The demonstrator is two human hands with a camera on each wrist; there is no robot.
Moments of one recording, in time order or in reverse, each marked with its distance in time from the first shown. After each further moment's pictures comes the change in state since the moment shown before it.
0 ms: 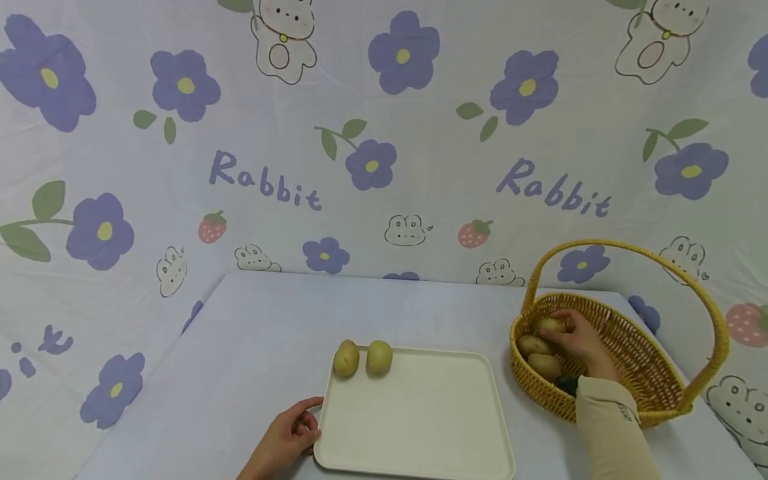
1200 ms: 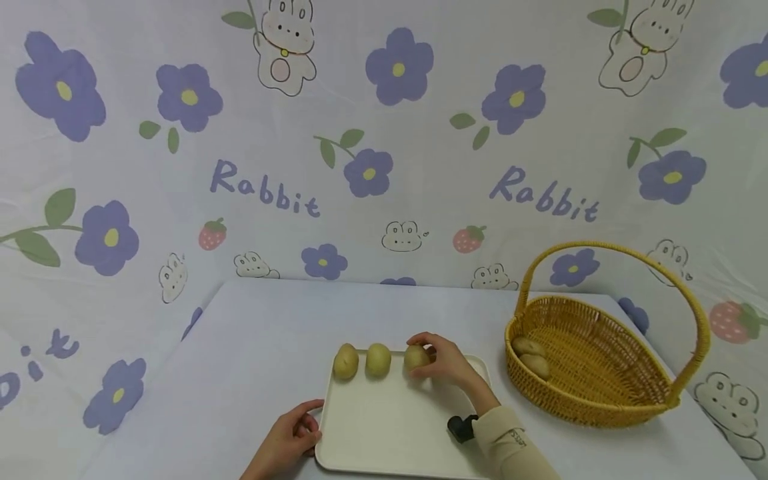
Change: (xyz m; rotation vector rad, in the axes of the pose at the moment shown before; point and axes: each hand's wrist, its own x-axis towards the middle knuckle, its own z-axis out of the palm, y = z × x) left_hand 0.001 -0.003 -0.001 -0.027 -0.018 0.084; right_hand -0.018 -0.112 0.176 0.111 -0.258 -0.433
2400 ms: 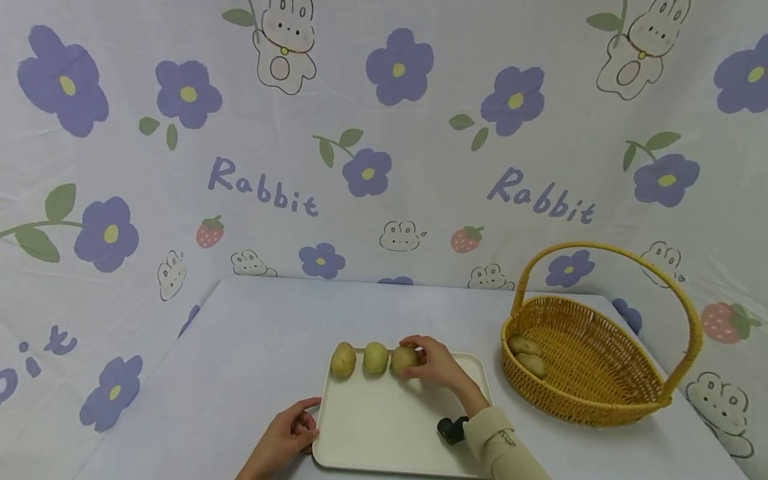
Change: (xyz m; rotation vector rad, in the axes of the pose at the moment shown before) left_hand -0.001 0.006 0.002 -0.002 0.009 -0.044; right_hand 0.000 -0.004 0.011 -0.082 -0.020 0.002
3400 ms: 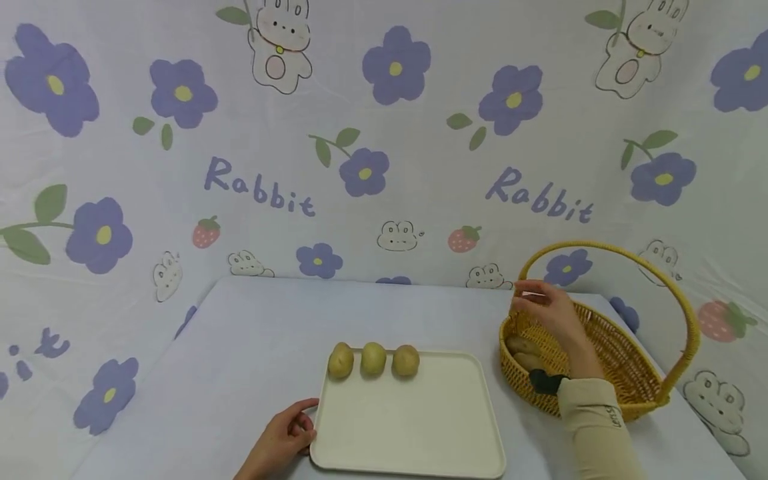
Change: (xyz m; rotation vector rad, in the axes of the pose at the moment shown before) left_hand 0.001 0.000 -0.002 0.000 -0.008 -0.009; right_hand -0.053 0.016 -0.187 0.108 0.337 0.183
